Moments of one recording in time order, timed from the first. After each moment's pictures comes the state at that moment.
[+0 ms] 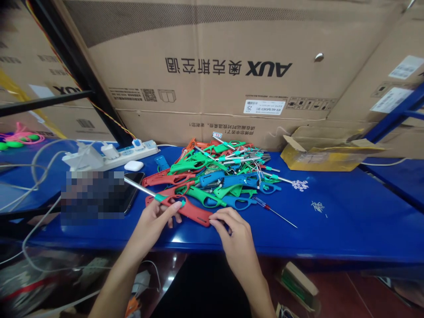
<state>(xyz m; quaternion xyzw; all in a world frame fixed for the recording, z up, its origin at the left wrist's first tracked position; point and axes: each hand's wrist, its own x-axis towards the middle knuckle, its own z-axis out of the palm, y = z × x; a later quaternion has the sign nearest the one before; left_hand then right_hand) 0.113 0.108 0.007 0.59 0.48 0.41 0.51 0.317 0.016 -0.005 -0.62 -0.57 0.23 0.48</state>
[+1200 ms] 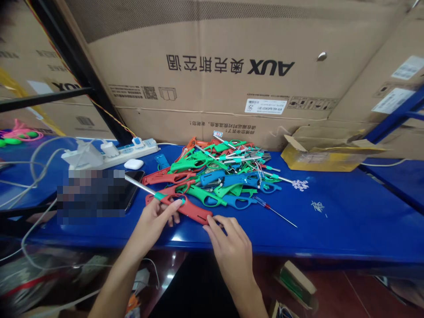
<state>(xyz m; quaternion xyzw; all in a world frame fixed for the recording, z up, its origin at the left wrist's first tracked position) 0.114 0.107 0.008 0.59 0.49 0.40 0.50 0.300 0.004 -0.027 -0.59 -0.70 -0.09 0.39</state>
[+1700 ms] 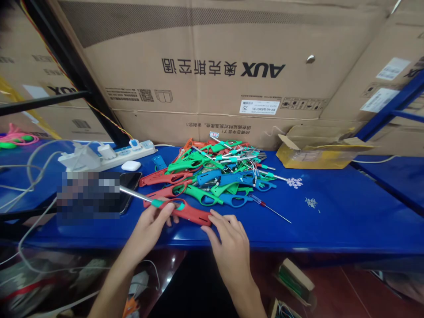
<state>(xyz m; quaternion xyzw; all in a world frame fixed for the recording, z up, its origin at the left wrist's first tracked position) 0.108 0.097 0.006 0.62 0.47 0.40 0.48 0.304 0.001 -0.029 -0.64 -0.65 -0.04 0.40</state>
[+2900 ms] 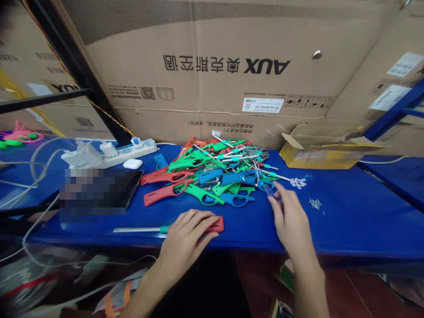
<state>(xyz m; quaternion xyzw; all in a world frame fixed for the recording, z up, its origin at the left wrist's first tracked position) 0.158 0.059 -0.013 0.90 0.29 0.32 0.11 0.434 0.002 0.000 -0.74 -0.55 -0.06 0.38</state>
